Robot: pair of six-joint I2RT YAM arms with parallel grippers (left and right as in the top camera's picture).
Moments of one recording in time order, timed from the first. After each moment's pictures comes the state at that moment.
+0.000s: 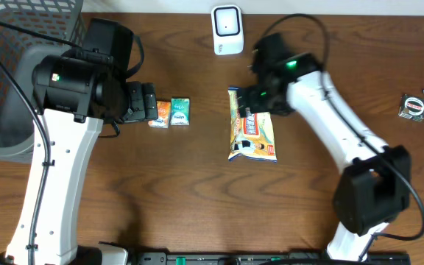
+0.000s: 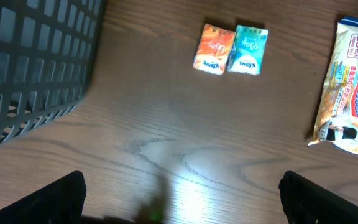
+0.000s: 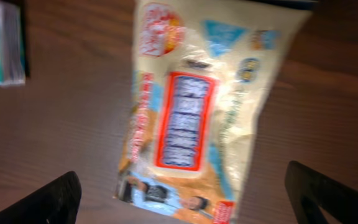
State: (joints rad) left arm -0.23 1.54 1.88 -1.61 -0.14 -0.36; right arm 0.45 1.93 1.64 -1.05 -0.04 0.29
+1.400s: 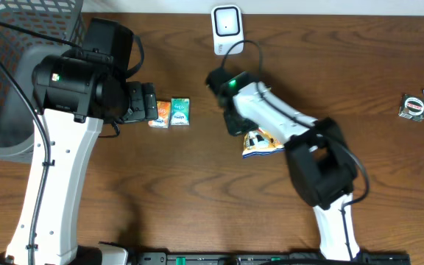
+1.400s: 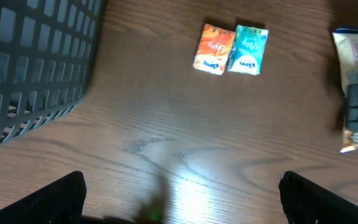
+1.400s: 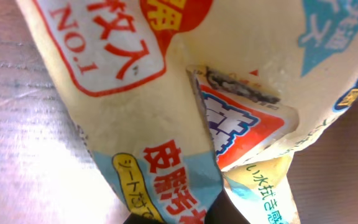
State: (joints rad) left arm -0.23 1.54 1.88 -1.61 -0.14 -0.36; right arm 0.57 2.20 1.69 -1.10 0.23 0.36
